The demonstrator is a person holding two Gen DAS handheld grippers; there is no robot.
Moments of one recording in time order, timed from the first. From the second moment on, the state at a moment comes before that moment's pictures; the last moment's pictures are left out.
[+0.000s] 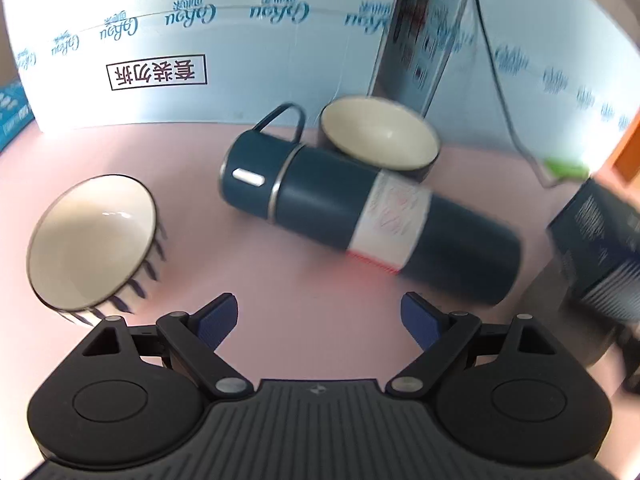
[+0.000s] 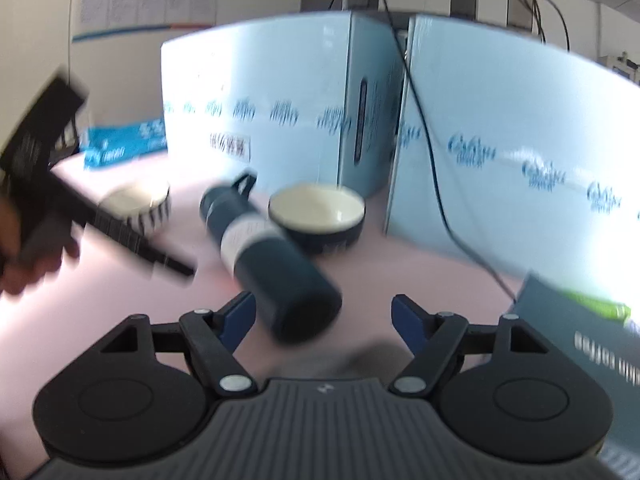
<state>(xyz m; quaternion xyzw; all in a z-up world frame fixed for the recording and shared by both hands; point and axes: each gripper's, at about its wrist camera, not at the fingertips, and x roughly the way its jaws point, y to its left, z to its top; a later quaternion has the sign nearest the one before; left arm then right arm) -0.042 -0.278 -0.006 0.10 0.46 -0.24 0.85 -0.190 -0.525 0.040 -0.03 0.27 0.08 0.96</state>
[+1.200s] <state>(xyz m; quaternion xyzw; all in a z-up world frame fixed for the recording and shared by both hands) -0.046 -0.219 0.001 0.06 0.49 -0.26 0.83 0.003 -0.452 0.057 -0.04 0.34 0.22 0.91</state>
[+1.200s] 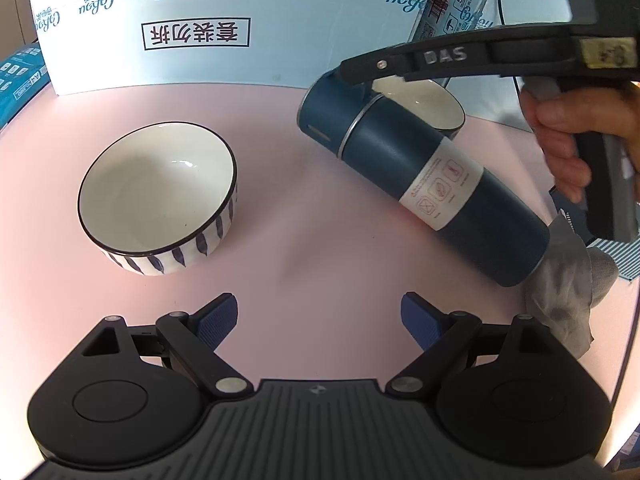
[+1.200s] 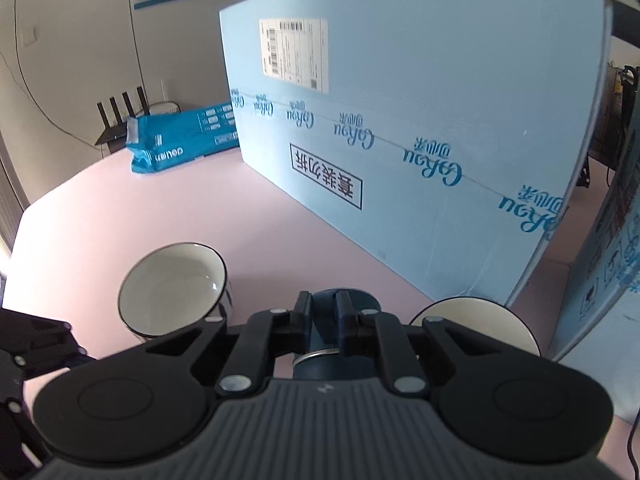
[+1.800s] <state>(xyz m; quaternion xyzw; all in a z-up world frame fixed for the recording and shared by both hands) -0.048 -0.206 -0.007 0.04 0.50 -0.24 0.83 -0.040 -0.454 0.100 0.01 0.29 0.18 0.94</state>
